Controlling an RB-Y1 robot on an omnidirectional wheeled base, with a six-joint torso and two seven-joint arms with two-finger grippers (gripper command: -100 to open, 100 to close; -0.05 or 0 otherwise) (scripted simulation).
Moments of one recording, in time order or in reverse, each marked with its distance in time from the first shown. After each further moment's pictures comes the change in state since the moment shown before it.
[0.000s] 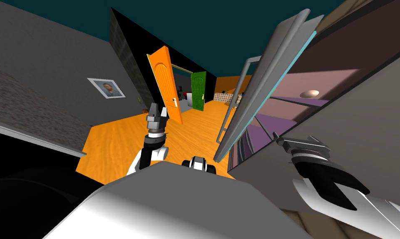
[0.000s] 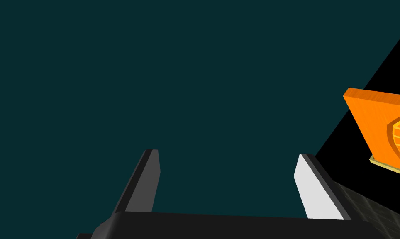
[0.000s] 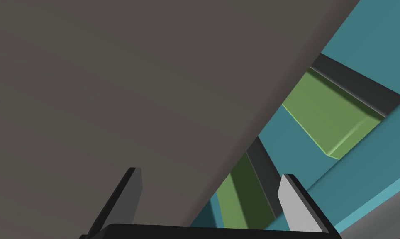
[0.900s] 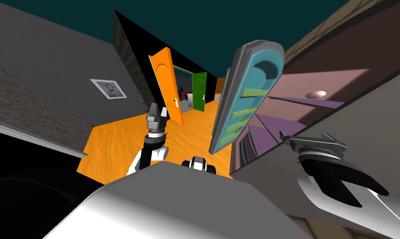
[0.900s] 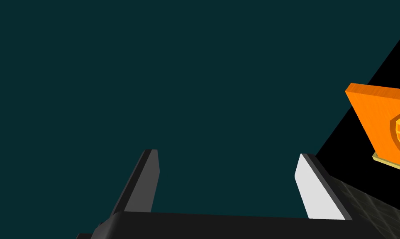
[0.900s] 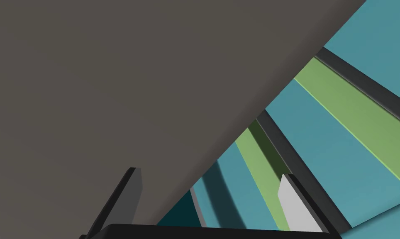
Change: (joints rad) left arm 0.000 0.000 0.000 0.000 0.000 0.000 0.000; right arm -0.003 -0.060 -0.036 -0.018 0.032 0.084 0.059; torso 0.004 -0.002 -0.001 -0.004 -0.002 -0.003
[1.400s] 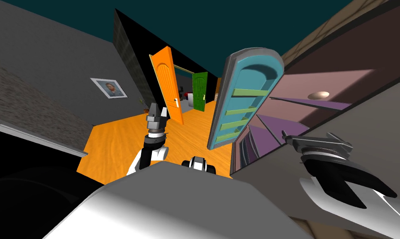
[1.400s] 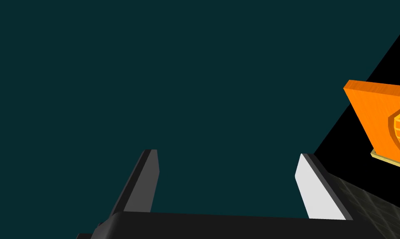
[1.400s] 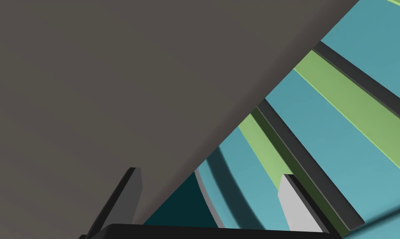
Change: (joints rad) left arm 0.000 0.000 0.000 0.000 0.000 0.000 0.000; right arm 0.007 -0.008 -0.018 -0.001 0.004 0.003 0.009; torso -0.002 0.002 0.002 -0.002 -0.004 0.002
